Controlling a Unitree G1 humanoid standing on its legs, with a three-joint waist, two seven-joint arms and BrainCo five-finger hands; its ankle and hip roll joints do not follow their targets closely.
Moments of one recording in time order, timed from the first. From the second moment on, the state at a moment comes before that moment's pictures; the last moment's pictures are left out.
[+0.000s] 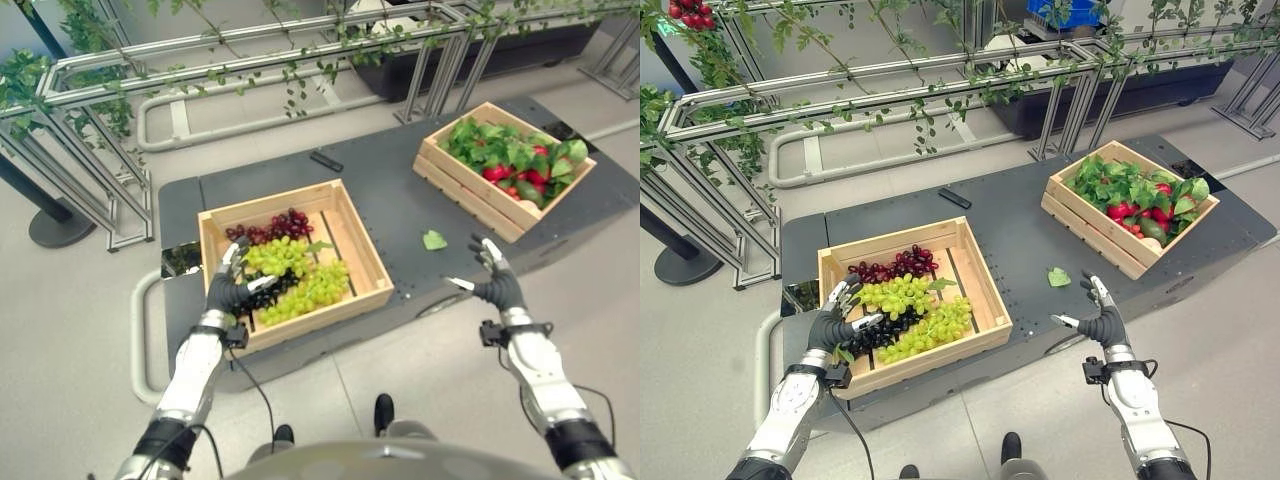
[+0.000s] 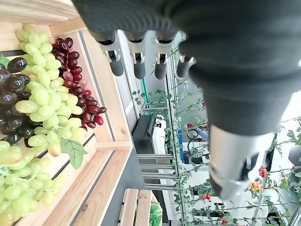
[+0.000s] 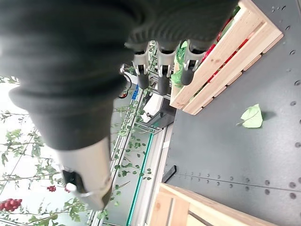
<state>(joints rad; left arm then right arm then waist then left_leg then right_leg) 0.03 0.37 -0.17 0.33 -0.27 -0.36 0.07 0.06 -0.44 0.05 0.29 0.10 -0.33 -0.11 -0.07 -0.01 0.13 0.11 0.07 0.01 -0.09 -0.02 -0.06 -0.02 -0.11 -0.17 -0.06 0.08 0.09</state>
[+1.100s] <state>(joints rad) -0.06 0.46 -0.12 0.24 -0.12 -0.37 0.17 -0.04 -0.49 -0.03 0.06 0.09 -0.35 -0.10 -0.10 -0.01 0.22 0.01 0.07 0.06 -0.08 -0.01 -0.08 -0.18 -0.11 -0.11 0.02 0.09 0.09</state>
